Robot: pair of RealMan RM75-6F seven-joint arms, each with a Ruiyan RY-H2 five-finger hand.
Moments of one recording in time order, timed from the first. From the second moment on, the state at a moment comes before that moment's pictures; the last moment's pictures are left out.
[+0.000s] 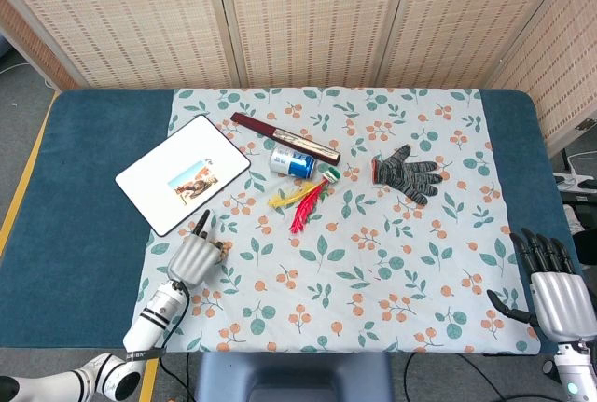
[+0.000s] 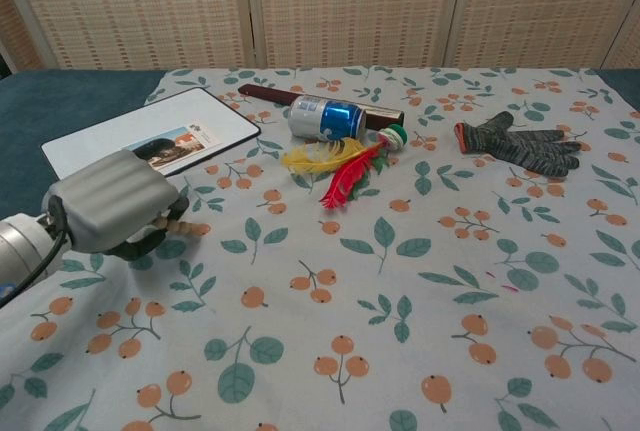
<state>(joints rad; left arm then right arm) -0.57 -1.73 -0.07 -1.20 1.43 1.12 0.80 0.02 -1.05 0.02 -1.78 -1.47 1.47 -0.24</state>
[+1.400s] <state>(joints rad) -0.76 -1.31 -0.80 -1.24 -1.03 0.54 0.88 0.04 -1.04 0.01 -1.78 -1.46 1.43 -0.20</state>
